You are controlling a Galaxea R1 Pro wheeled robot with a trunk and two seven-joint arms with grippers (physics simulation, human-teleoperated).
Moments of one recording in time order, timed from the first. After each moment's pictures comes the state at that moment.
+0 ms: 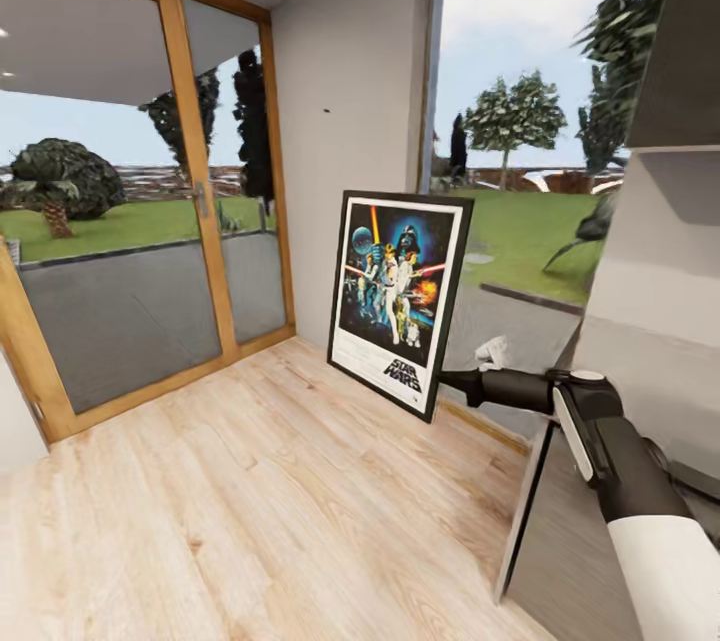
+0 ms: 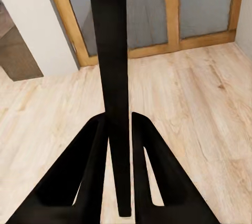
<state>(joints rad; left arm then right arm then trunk) 0.07 0.12 0.28 -0.71 0.02 0.01 -0.47 -0.68 -0.18 -0.04 -1.24 0.01 0.67 1.02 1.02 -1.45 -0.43</state>
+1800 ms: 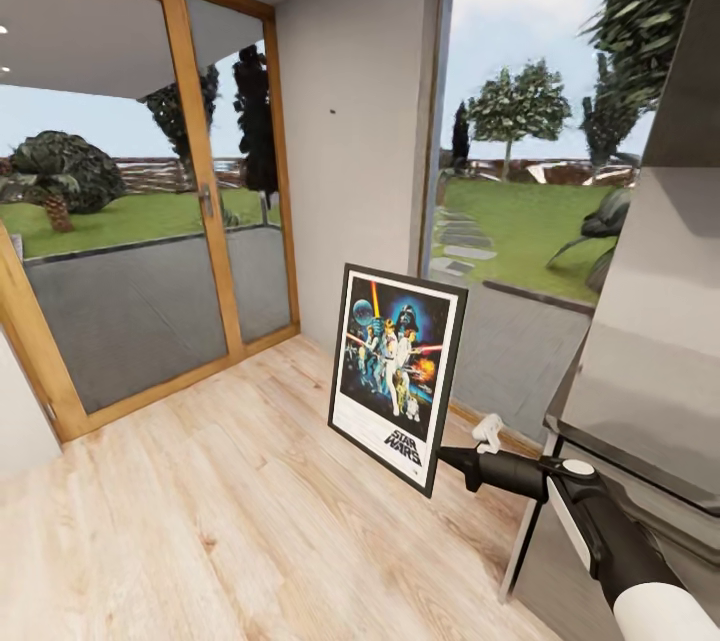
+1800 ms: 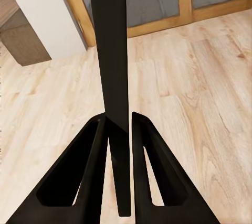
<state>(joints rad) 0.07 0.12 0.31 -0.71 0.03 0.02 -0.47 -0.52 -0.17 -0.04 -0.92 0.01 0.25 1.01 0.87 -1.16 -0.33</state>
